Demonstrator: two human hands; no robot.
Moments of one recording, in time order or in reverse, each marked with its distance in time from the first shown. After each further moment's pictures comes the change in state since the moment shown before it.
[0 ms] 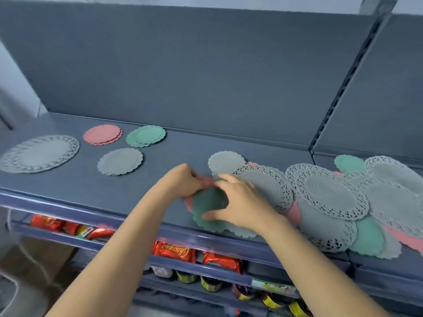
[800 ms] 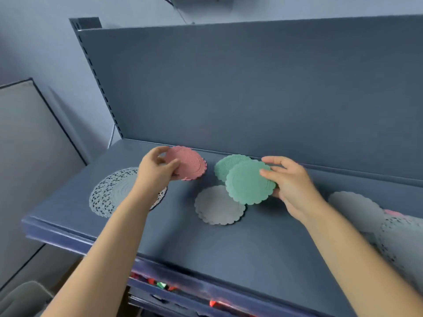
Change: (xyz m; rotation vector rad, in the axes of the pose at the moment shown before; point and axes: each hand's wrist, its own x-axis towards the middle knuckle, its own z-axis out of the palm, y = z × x) left_hand 0.084 -0.213 -0.180 -0.836 0.522 0.018; right_hand 0.185 -0.115 0.017 1.320 0.313 0.321
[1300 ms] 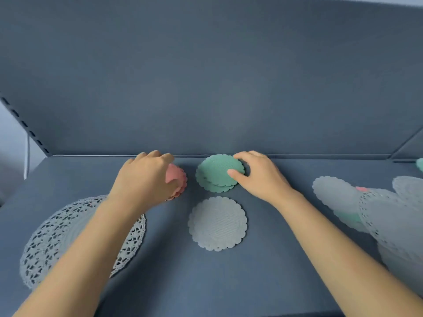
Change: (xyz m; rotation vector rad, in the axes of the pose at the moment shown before) left_hand 0.069 0.004 0.009 1.202 -0.410 0.655; right_hand 0.056 0.019 0.031 -1.140 0.167 -0.211
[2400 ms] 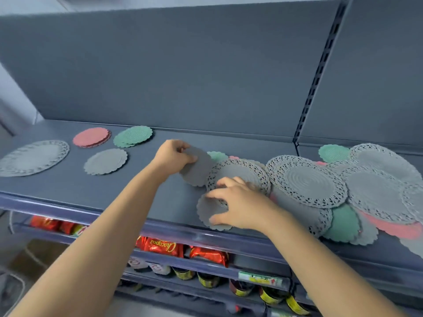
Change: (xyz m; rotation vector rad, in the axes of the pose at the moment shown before) left_hand -0.025 0.352 0.025 -0.767 0.043 -0.478; right_hand -0.183 0.222 -0.162 -0.184 -0.468 -0.428
